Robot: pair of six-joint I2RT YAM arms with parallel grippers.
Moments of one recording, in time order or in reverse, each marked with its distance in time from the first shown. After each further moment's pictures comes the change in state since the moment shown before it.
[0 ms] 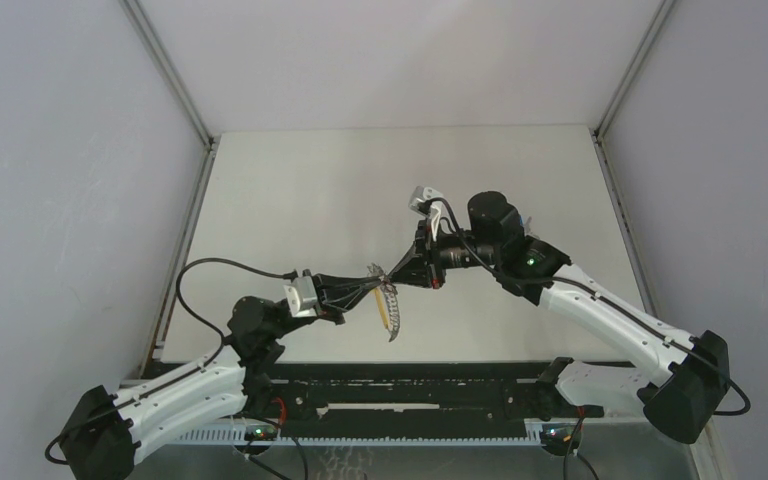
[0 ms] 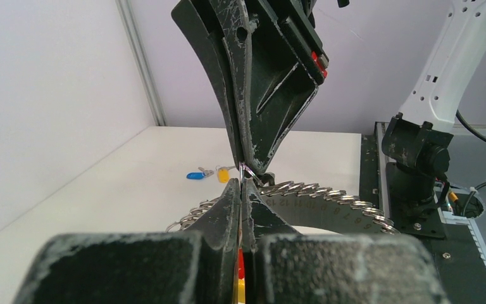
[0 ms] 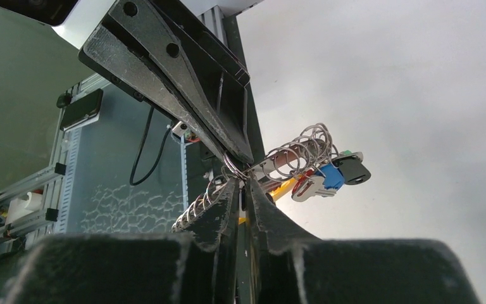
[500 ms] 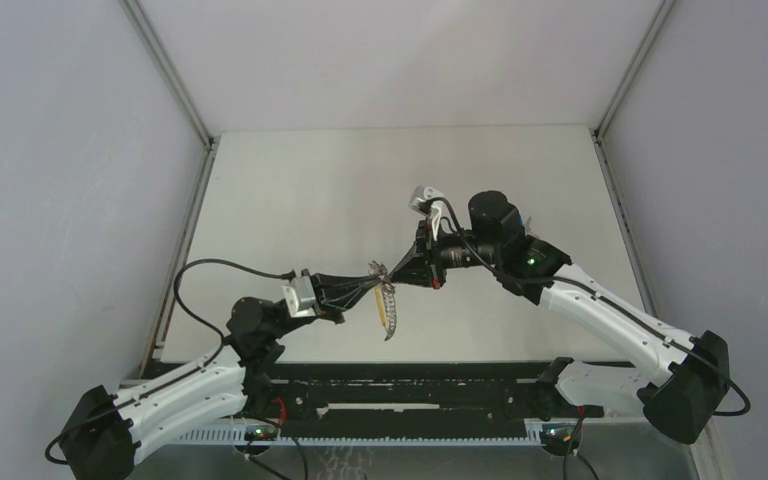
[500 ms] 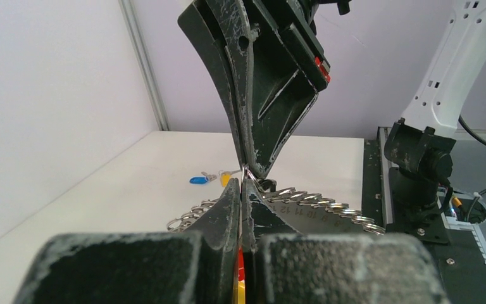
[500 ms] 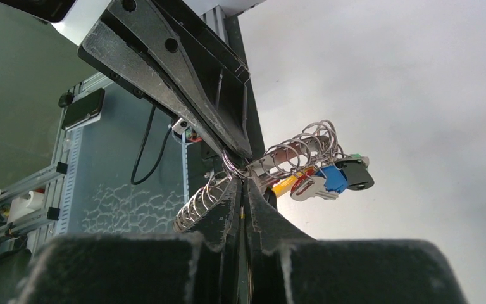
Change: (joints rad) left arm 0.000 0.000 0.000 0.012 -0.007 0.000; right arm -0.005 0.000 0.000 0.000 -0.008 -0.001
